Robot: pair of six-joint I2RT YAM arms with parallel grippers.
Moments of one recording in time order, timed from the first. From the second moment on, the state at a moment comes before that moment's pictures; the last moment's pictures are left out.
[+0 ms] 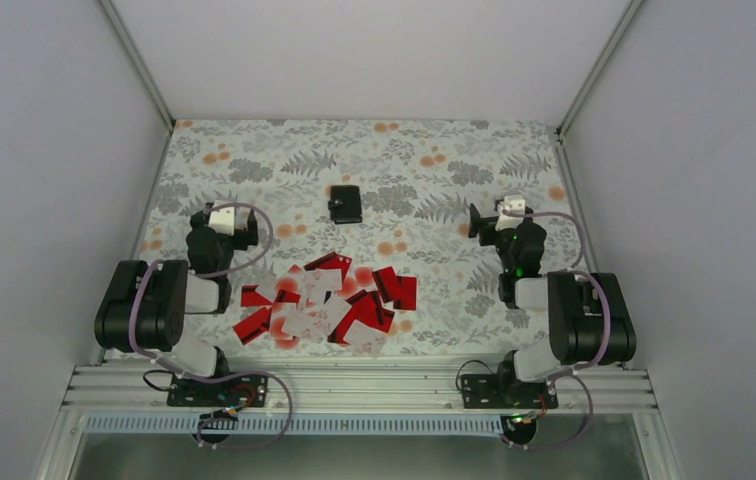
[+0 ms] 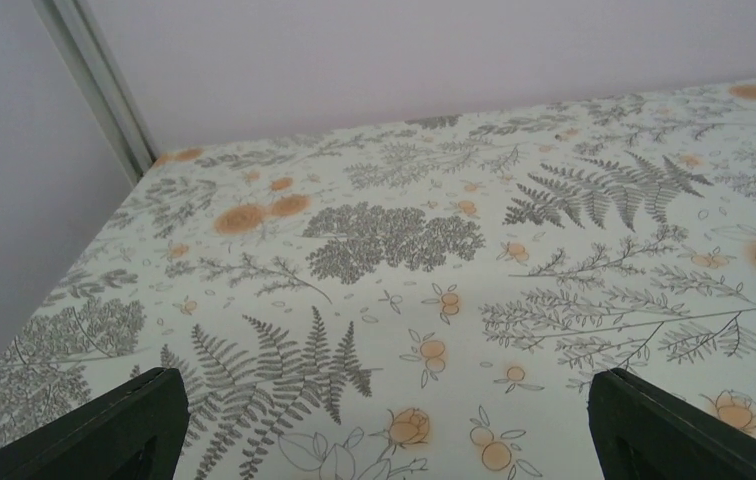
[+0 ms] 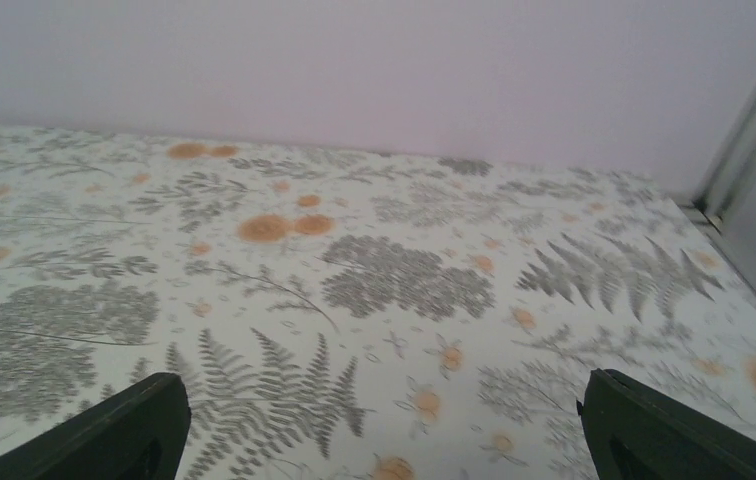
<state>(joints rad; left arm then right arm) 0.03 1.55 0.26 1.09 0.02 0.10 0.02 1.49 0.34 0.97 -0.11 -0.07</state>
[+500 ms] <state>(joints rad) 0.02 1.55 0.26 1.17 0.02 0.12 -0.05 1.52 0.32 1.06 -0.20 0.00</state>
